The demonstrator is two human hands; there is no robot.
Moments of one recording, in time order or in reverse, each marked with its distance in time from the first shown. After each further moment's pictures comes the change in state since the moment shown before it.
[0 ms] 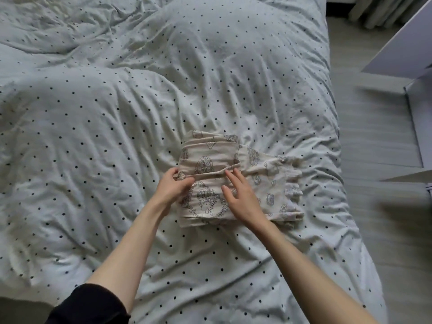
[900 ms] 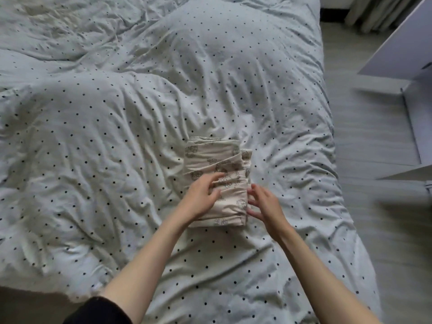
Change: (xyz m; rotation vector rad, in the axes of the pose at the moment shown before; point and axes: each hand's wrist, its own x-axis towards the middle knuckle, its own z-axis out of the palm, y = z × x) left_hand -0.064 0.007 0.041 0.583 -0.215 0.462; right_hand -0.046 0.029 -0.028 0.774 0.075 0.427
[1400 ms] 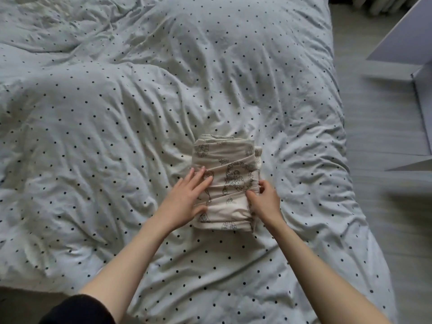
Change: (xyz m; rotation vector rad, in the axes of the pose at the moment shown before) left_hand 0.003 -0.076 -0.011 0.596 -0.117 0.193; right_hand 0.026 0.010 0.024 -0.486 0.270 -0.139
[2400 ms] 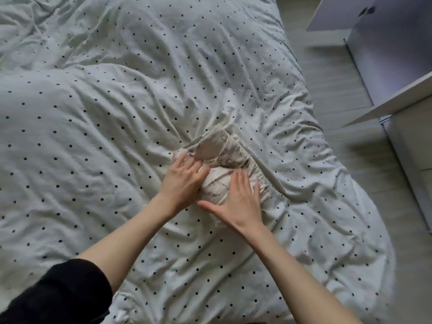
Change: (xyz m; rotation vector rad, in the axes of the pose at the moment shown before) left_hand 0.022 -0.018 -0.024 0.330 0.230 0.401; right_hand -0.070 -0.016 0.068 -0.571 0.011 -0.119
